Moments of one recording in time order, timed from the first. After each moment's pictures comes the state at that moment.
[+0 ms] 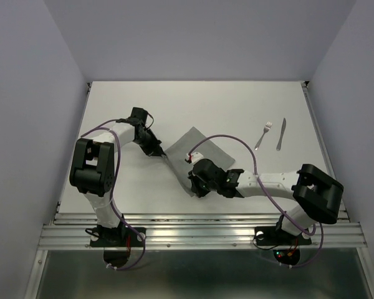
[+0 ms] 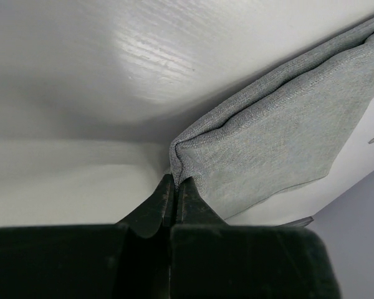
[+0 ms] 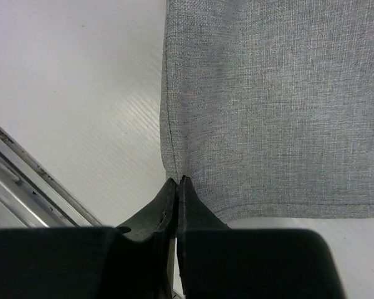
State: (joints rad) left arm -0.22 1.78 1.14 -0.59 0.34 -0.84; right arm 1.08 1.55 0.81 -0.08 0.09 0.43
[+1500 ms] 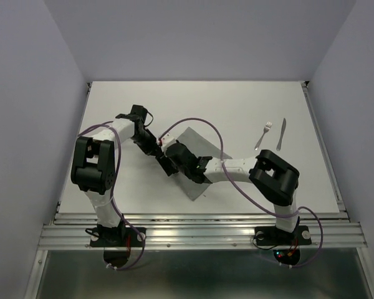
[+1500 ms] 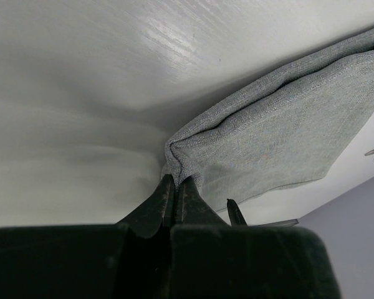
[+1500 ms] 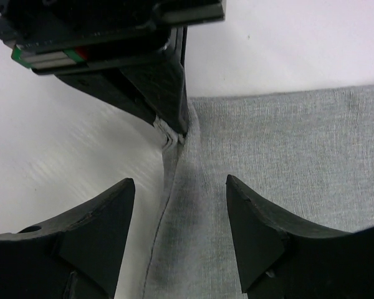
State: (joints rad) left arm -0.21 1.81 1.22 -0.75 0.32 -0.91; right arm 1.05 1.94 1.21 0.15 0.33 0.12
